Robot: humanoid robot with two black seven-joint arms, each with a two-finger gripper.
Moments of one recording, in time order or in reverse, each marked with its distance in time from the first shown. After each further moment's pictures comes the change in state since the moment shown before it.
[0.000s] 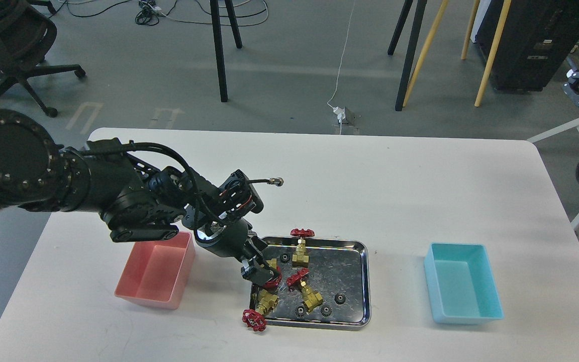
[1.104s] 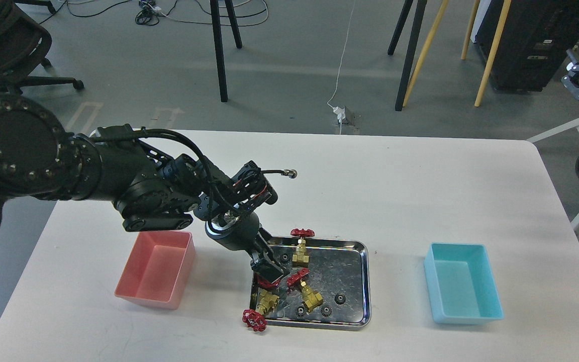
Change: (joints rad) left arm -0.050 -0.052 -0.001 0.020 -0.067 -0.084 0.000; right arm 0.017 0.001 0.000 0.001 0.000 0.000 -0.003
